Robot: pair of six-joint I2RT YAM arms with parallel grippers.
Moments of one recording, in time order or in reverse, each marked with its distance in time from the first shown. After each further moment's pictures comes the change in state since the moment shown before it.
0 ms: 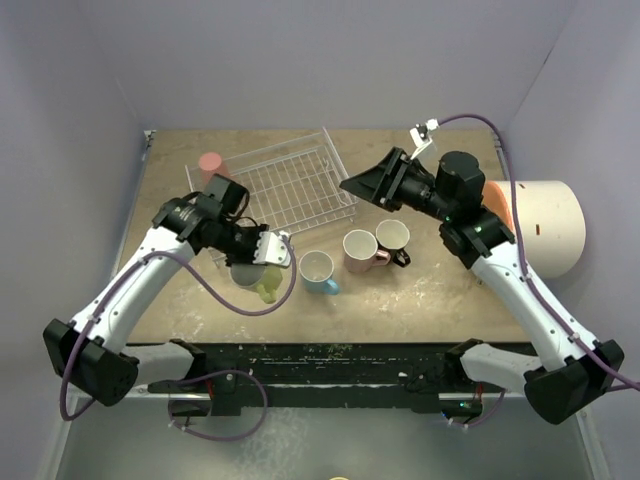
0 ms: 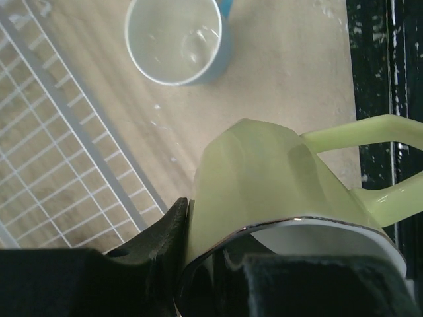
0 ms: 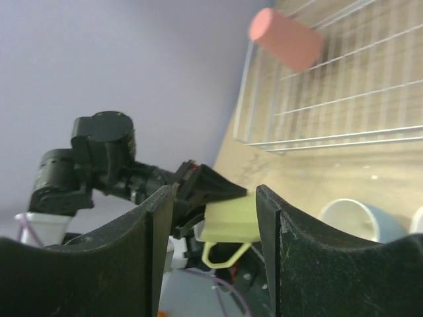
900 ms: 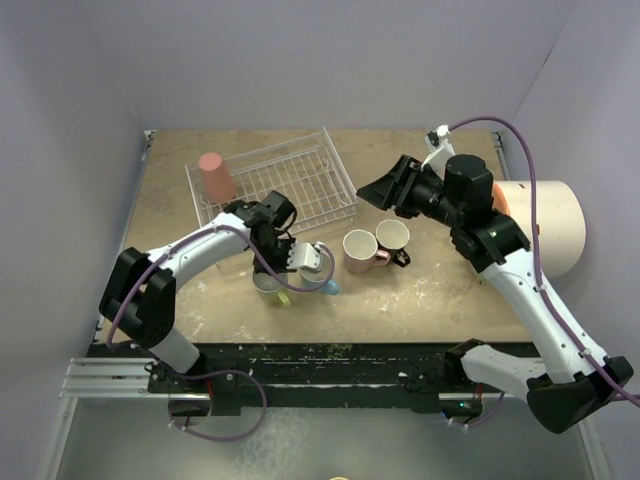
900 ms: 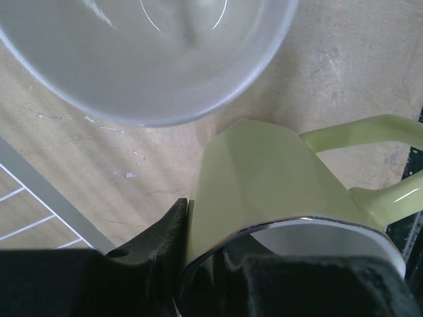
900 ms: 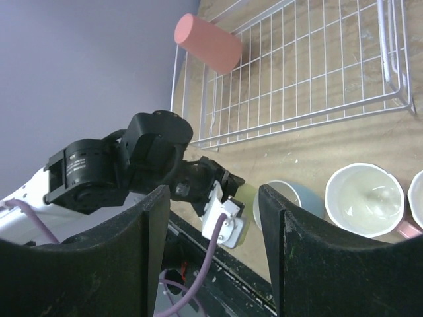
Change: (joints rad) left arm -0.143 0.357 -0.090 0.180 -0.284 -0.185; right arm -0.040 -0.051 0.062 -0.303 0.180 -0.208
